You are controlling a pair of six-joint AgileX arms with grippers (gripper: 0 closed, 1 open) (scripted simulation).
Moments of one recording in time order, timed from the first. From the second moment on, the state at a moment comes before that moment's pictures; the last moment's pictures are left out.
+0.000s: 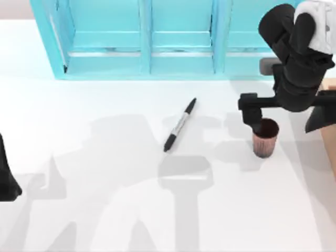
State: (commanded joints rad) left arm 0.00 0.00 0.00 0.00 0.00 0.00; right arm 0.36 2.01 1.51 -1.04 0.07 0.38
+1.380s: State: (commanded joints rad) left arm 0.00 0.00 0.00 0.00 0.00 0.00; right arm 0.36 2.05 2.16 -1.65 0.06 0.39
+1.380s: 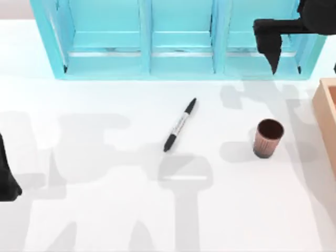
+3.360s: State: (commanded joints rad) left arm 0.00 0.00 0.00 0.00 0.00 0.00; right arm 0.60 2.53 2.02 -0.88 -0.10 1.08
